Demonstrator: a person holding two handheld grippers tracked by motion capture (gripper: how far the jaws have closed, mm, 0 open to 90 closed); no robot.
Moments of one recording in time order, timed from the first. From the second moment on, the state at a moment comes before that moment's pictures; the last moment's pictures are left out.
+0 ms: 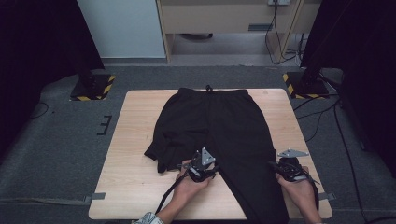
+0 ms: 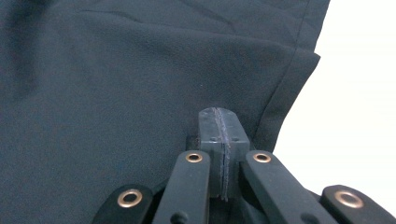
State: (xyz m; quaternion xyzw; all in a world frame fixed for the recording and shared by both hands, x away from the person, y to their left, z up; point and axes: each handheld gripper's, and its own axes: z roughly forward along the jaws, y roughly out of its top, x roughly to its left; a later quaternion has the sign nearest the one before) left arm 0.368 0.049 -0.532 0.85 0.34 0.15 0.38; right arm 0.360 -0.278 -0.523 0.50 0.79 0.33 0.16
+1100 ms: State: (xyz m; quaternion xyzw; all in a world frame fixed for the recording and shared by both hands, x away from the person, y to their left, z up) left arm 0.377 0.046 -0.533 0.84 0.35 0.12 0.41; right arm 0.370 -0.303 -0.518 0.53 0.75 0.34 0.20
